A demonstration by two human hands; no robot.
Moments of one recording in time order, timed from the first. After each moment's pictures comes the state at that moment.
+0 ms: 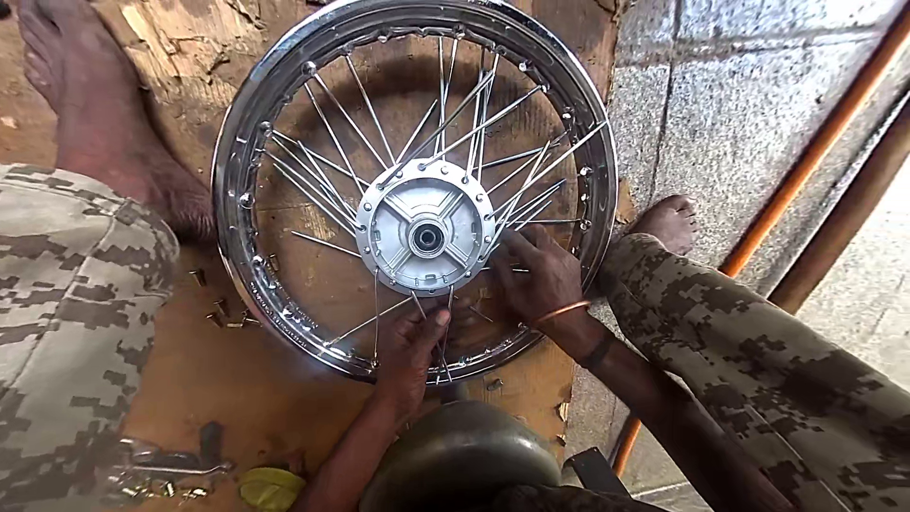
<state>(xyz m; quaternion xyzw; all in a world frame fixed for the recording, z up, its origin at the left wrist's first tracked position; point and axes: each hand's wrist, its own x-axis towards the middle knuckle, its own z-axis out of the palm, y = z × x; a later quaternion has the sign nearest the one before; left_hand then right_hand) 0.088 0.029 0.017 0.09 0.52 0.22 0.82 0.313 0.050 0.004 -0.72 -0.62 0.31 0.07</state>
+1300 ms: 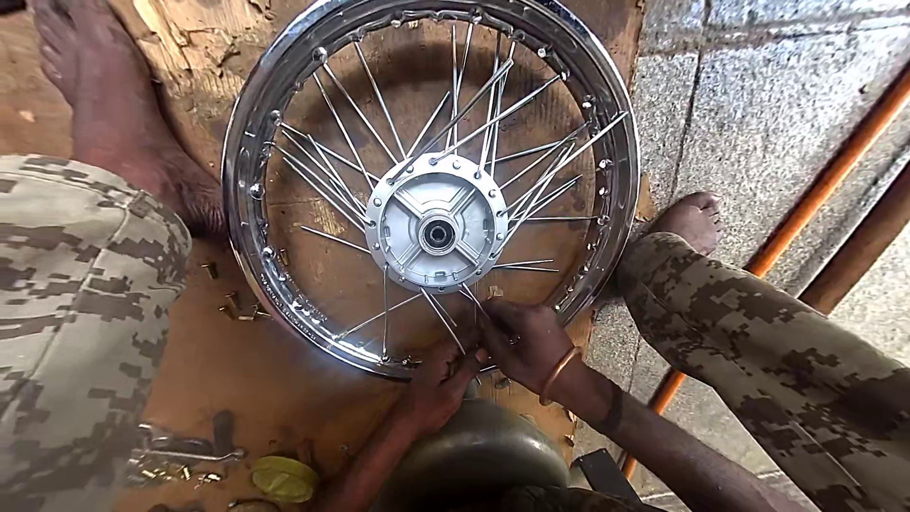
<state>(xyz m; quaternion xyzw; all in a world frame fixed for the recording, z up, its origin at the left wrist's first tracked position) 0.080 -0.002 0.015 0.32 0.42 0.09 0.84 0.276 0.003 0.028 -0.67 -0.55 0.49 0.08</state>
